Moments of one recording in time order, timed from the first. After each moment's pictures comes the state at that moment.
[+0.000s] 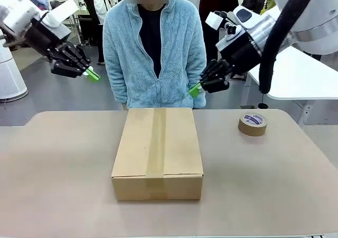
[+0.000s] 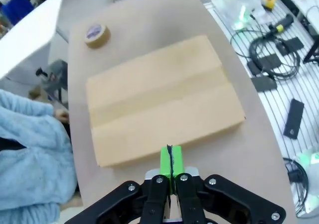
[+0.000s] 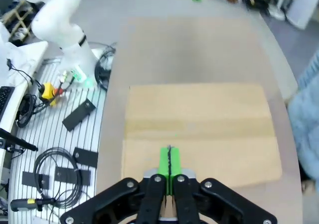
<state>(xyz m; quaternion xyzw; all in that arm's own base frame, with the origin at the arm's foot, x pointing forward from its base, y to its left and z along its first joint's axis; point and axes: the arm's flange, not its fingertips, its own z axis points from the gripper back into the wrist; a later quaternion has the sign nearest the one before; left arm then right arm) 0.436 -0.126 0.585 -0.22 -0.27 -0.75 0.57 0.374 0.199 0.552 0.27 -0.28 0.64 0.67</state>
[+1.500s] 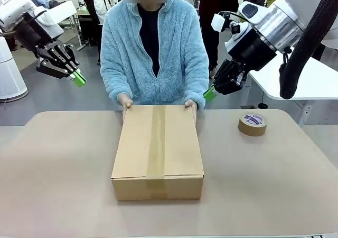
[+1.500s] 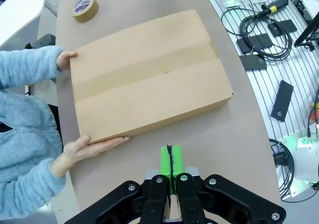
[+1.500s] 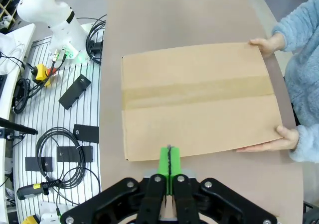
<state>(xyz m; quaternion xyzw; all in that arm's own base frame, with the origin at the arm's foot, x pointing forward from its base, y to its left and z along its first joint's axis) 0.423 -0.120 0.595 -0.18 -0.22 -0.75 0.59 0.360 0.188 0.564 0.21 -0.24 0.64 0.70</state>
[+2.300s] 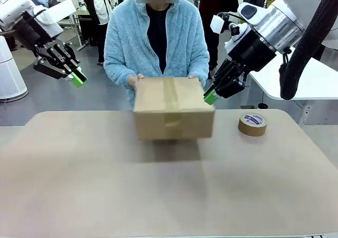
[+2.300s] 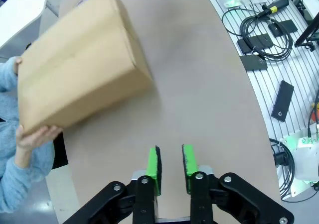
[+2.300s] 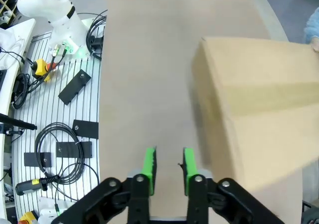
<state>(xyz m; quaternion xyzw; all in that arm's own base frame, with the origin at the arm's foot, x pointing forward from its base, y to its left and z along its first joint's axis) 0.423 -0.117 0.599 -0.18 -0.22 -0.75 0.59 0.360 0.189 0.561 0.20 -0.23 0.65 0.70</state>
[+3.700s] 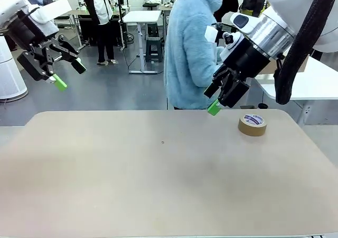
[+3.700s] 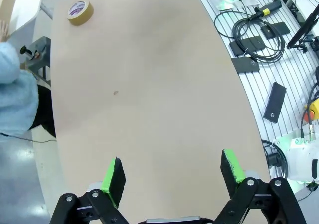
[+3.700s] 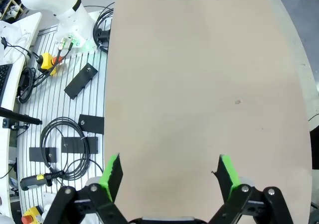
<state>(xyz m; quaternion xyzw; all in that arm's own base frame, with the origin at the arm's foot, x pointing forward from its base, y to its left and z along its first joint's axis) 0.418 -0.112 0.600 -0.20 -0.21 -0.75 0.59 0.363 0.196 0.547 0.21 -0.21 0.65 0.70</state>
